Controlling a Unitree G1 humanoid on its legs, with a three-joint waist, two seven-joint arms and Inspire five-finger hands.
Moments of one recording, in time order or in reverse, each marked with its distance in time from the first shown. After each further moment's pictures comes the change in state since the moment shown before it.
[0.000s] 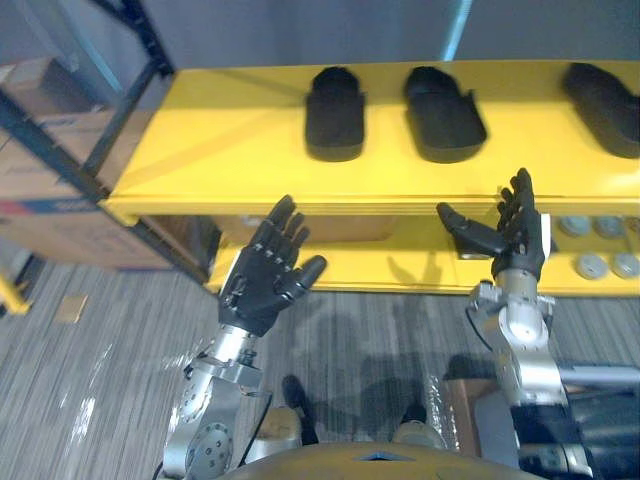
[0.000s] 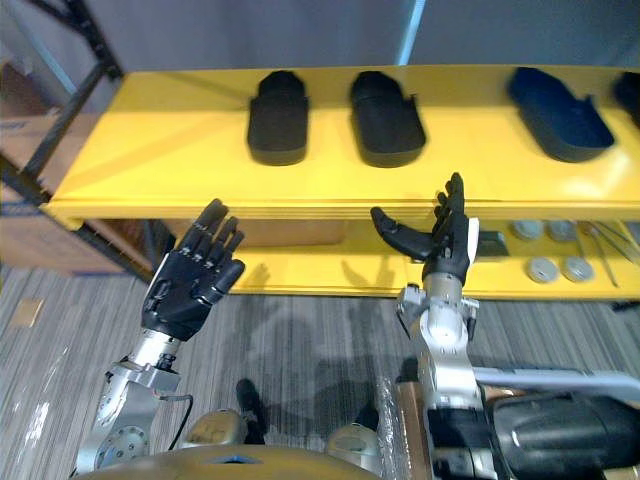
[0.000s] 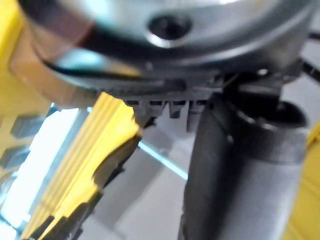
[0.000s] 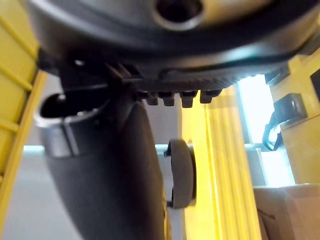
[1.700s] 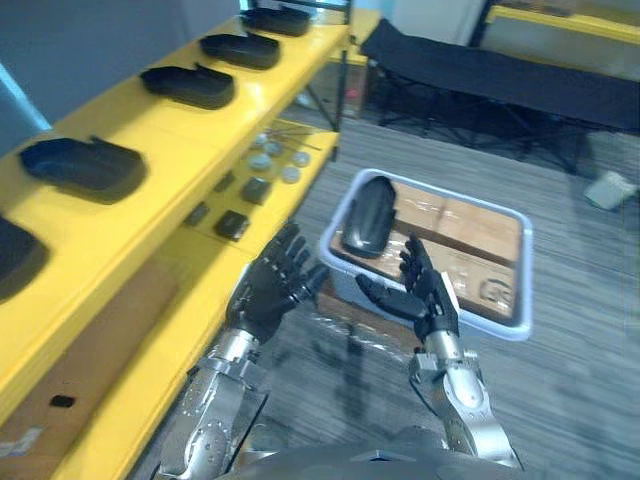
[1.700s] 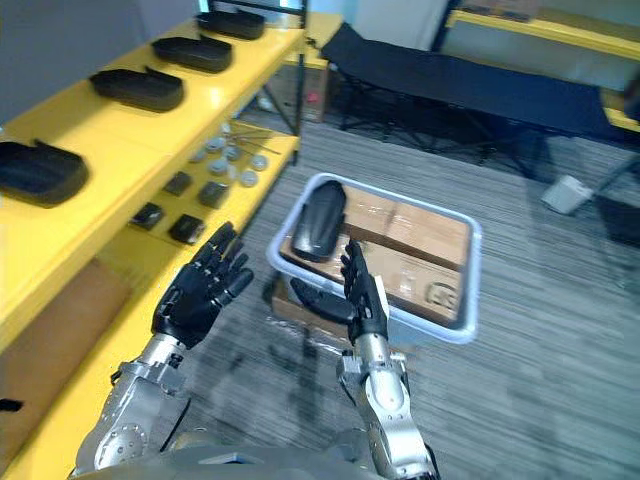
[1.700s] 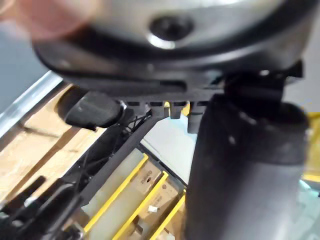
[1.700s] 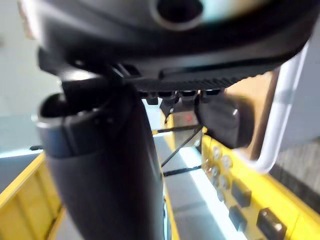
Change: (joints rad) left arm 0.013 -0.014 0.086 0.095 -0.061 0.131 0.101; right arm 0.227 0.111 0.283 0.049 0.002 -0.043 0.158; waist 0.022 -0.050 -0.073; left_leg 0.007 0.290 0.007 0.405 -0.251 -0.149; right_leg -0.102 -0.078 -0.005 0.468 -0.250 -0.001
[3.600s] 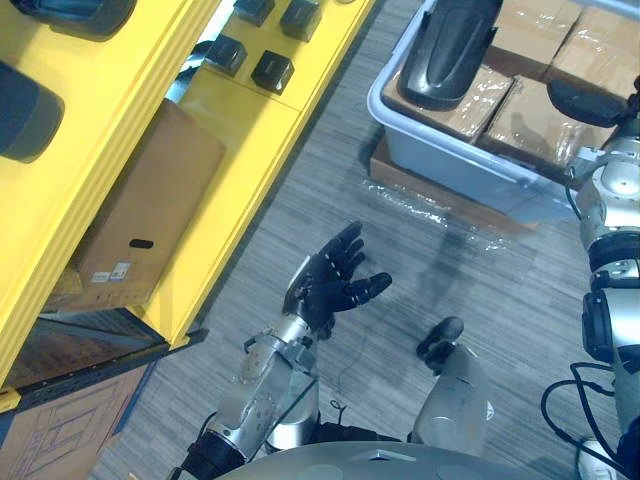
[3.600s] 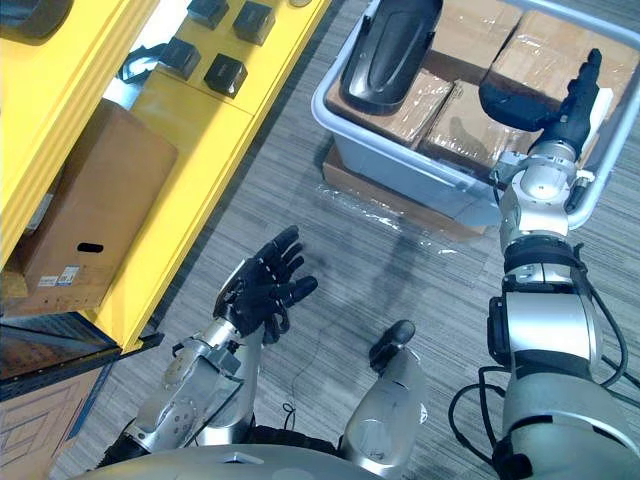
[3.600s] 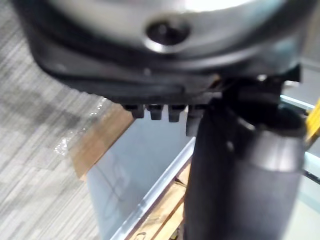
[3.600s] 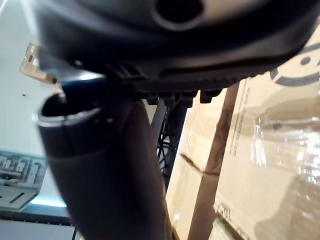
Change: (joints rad) left arm -0.235 -0.007 -0.351 0.270 0.113 -0.127 0.033; right arm -1.304 -0.603 -0.136 1.072 0.109 -0.049 -0.169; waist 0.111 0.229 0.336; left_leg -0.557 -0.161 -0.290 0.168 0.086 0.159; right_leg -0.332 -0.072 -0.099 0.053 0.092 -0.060
